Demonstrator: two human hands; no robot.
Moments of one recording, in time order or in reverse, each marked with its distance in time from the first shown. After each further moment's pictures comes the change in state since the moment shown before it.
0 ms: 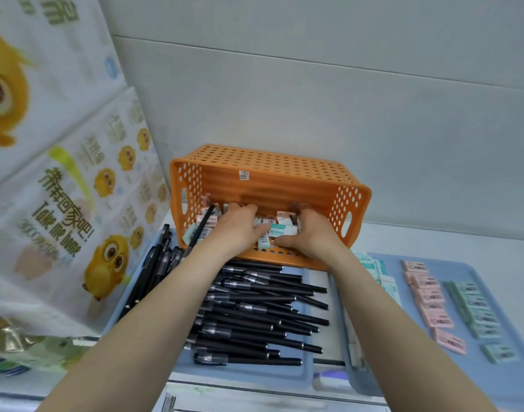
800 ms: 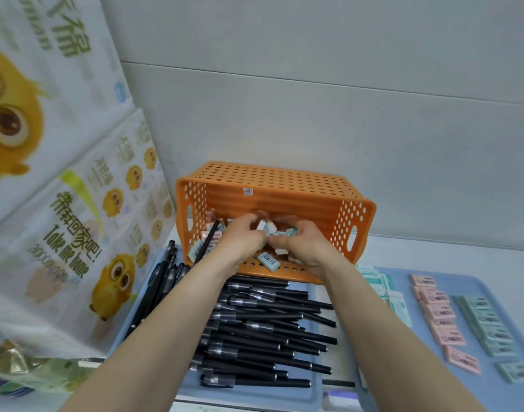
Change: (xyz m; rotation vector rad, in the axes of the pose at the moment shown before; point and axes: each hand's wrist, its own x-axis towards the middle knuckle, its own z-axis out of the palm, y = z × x) left_hand 0.009 -0.005 0.005 -0.729 0.057 -0.131; right_hand 0.015 -0.010 0.019 0.684 -0.145 0.087
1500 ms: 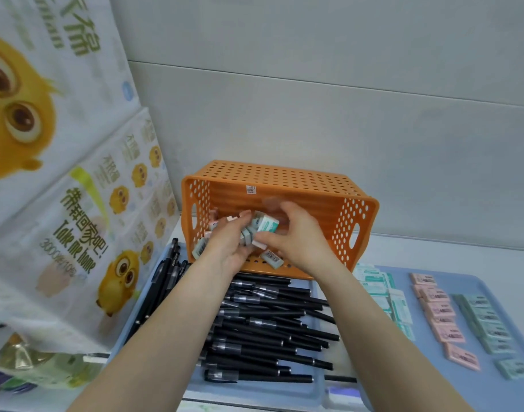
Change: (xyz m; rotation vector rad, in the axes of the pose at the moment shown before) left_hand -0.007 0.000 -0.007 -1.090 0.095 -0.297; right_hand -0.037 -0.033 0.014 -0.275 0.107 -0.354
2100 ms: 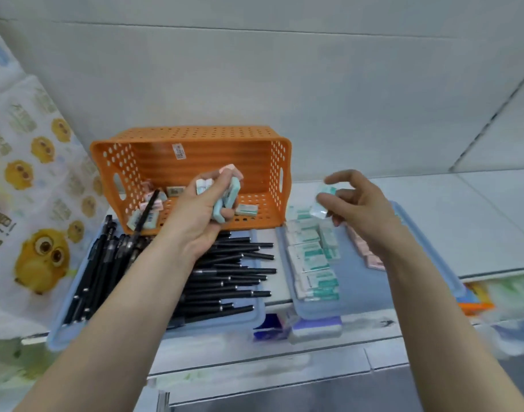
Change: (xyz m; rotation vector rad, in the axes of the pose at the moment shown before) left_hand -0.090 -0.036 0.036 0.283 -0.322 0.114; right_hand -0.128 0.064 -0.135 0.280 0.314 0.104
